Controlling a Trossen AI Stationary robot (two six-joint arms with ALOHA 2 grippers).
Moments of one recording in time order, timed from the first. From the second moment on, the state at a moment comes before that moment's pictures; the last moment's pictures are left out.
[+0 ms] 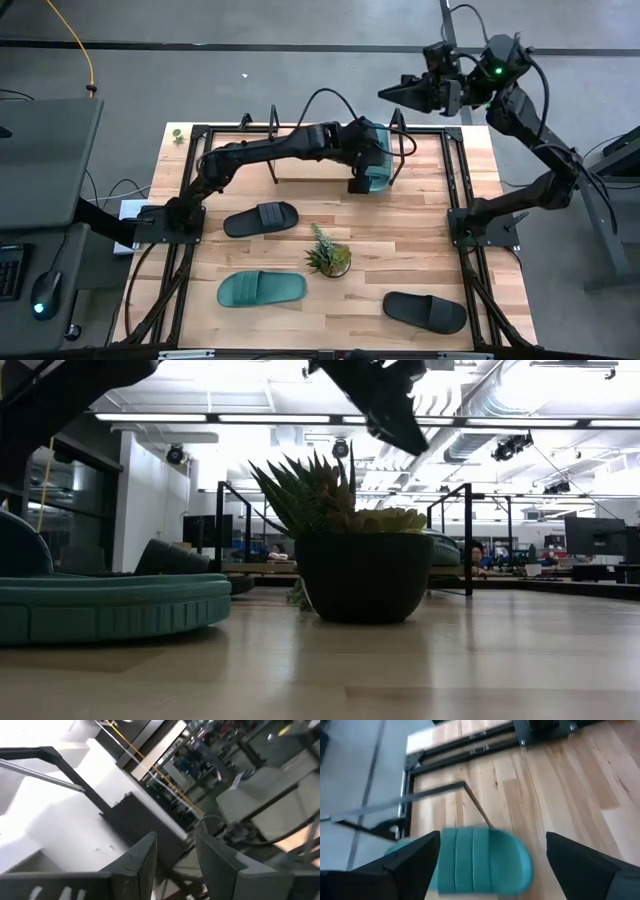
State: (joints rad) left arm 0.31 2.25 2.30 -0.82 0.00 0.43; right arm -0.51 1.28 1.77 -0.26 -0.70 0.84
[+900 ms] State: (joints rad) left arm 0.33 1.82 2.35 -1.23 0.14 0.08; right arm -0.63 1.32 1.77 -1.10 -0.30 0.30
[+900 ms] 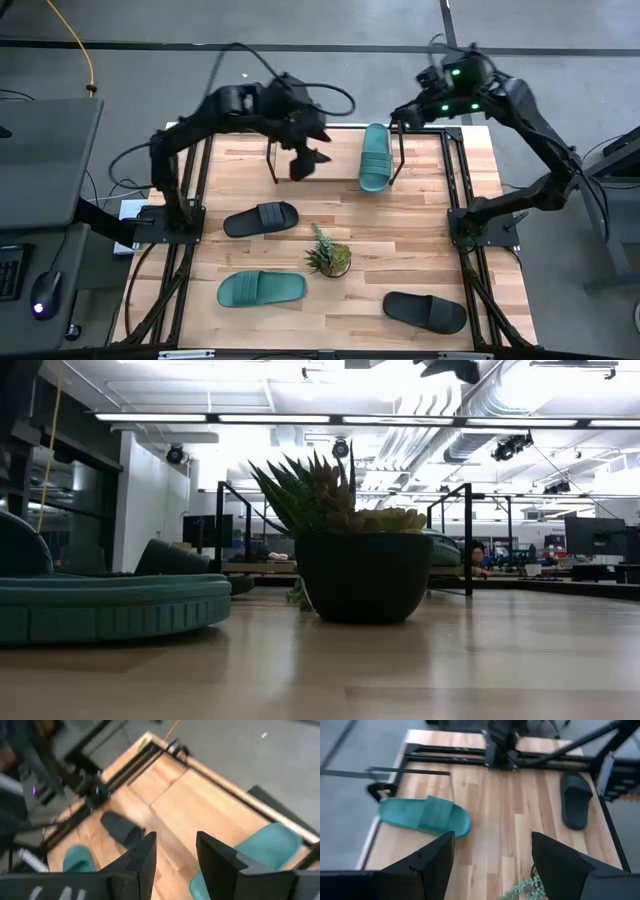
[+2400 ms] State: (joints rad) left arm 0.33 1.66 2.35 -1.31 -0.15 -0.14; right arm -0.46 1.92 1.77 -1.21 -0.17 -0.24
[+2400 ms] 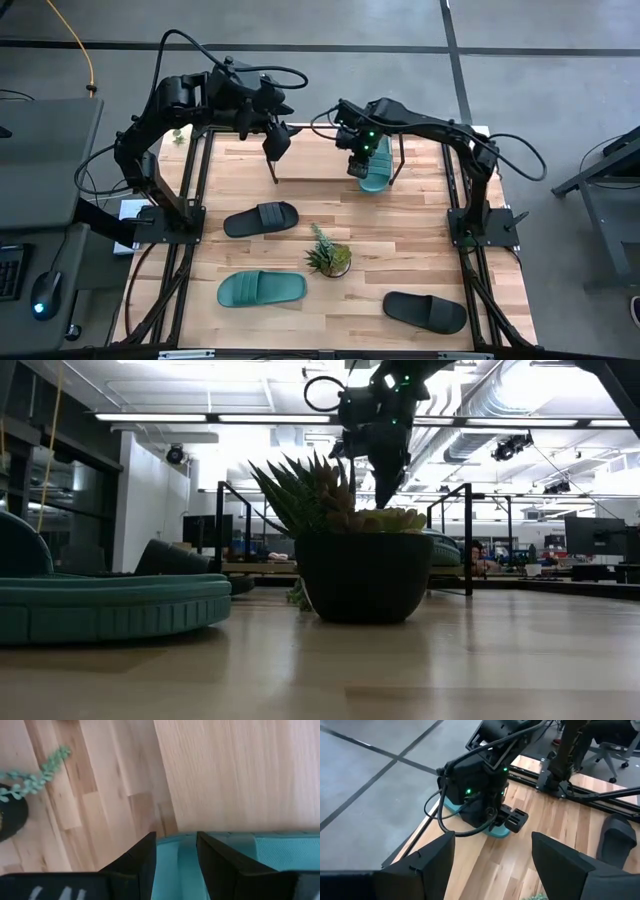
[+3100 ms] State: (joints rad) left arm 0.33 1.66 2.35 -1.32 -0.20 -0.10; right arm -0.52 1.94 1.65 -1.24 -0.13 -0.32
